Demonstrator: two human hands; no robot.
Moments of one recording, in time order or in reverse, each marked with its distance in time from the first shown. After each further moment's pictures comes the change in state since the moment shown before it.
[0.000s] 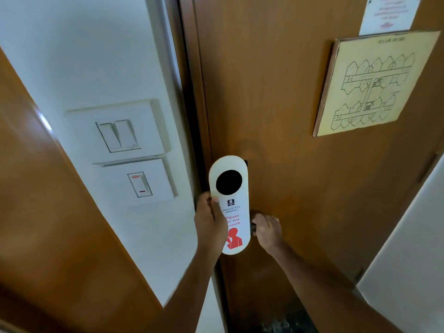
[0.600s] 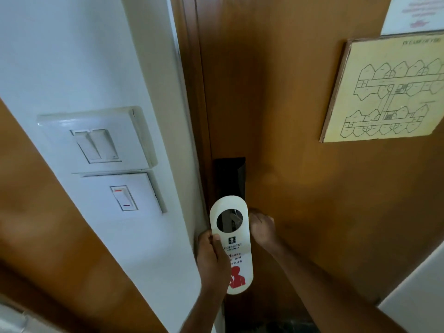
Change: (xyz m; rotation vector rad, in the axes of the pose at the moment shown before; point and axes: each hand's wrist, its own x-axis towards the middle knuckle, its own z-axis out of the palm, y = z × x) left_hand -0.021 -0.060 0.040 0.141 0.190 -0.150; right_hand 0.065 0.027 0.032 -0.026 -0.151 -0.041
